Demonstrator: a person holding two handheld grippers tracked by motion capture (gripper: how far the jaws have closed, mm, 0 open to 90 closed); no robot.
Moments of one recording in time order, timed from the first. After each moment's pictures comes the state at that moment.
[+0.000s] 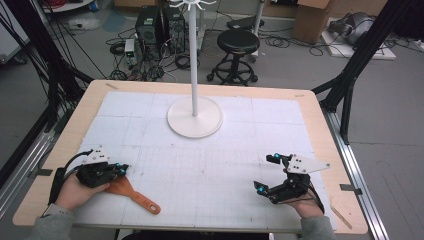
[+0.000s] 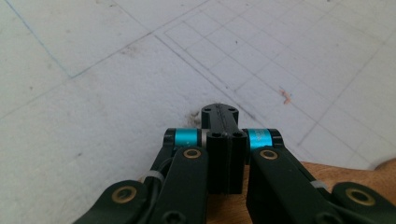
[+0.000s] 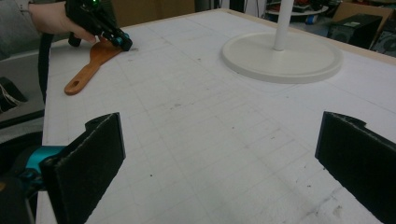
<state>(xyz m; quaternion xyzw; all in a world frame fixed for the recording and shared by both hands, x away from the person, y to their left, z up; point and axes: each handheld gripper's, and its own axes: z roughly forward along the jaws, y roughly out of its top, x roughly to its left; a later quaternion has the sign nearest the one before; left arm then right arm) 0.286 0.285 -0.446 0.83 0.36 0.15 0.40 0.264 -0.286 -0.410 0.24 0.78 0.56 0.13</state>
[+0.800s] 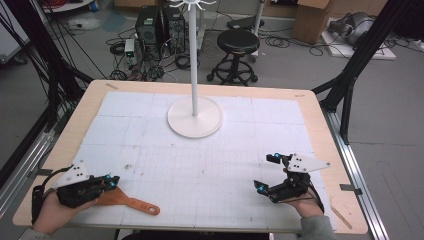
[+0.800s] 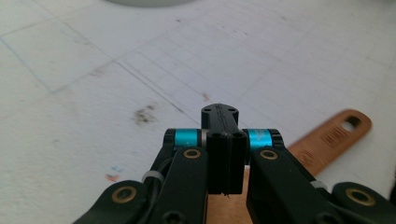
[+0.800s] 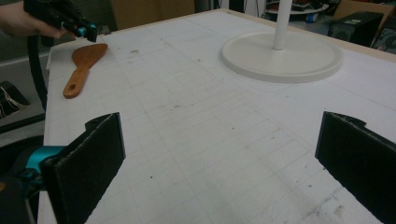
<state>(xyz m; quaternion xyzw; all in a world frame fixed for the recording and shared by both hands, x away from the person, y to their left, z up) 0.226 0.292 -0.427 0.82 0.30 0.14 0.47 0.265 -0.287 -0.410 0.24 0.78 0.56 0.13</state>
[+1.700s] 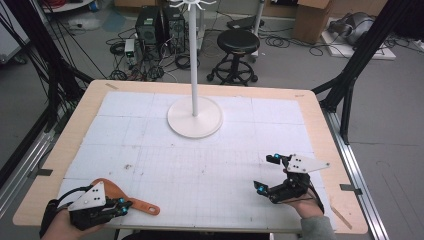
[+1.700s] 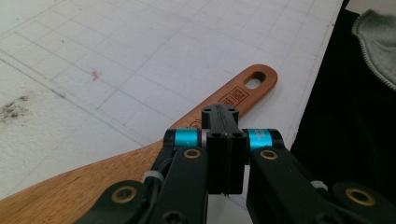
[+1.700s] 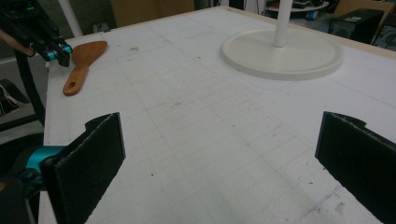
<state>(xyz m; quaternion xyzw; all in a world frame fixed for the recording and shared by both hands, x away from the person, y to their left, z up) 0.196 0.258 -0.436 0.87 0.23 0.09 0.43 0.264 -0.287 -0.410 0.25 0.78 0.56 0.13</state>
